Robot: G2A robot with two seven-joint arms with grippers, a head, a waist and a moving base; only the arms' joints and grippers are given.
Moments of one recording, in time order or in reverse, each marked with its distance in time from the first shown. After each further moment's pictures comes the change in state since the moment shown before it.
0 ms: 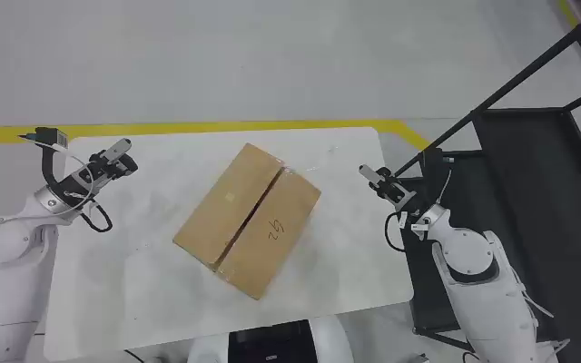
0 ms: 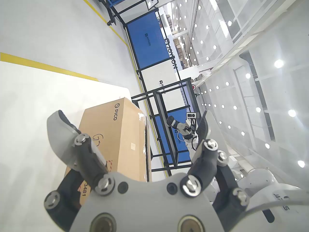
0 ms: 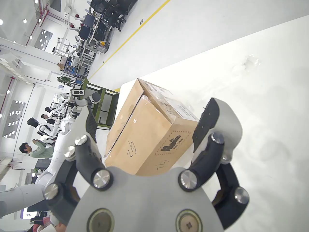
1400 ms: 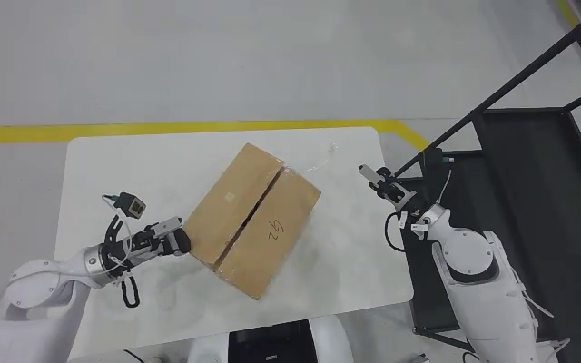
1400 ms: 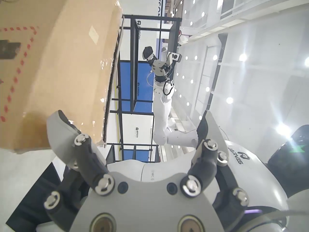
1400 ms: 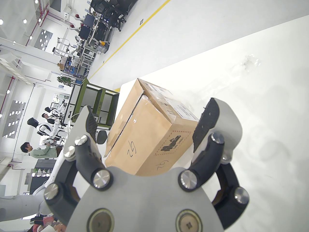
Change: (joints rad) left arm 0.340 0.004 0.007 -0.262 -0.250 0.217 -0.297; right arm 0.000 0.000 0.000 0.000 0.000 0.000 0.000
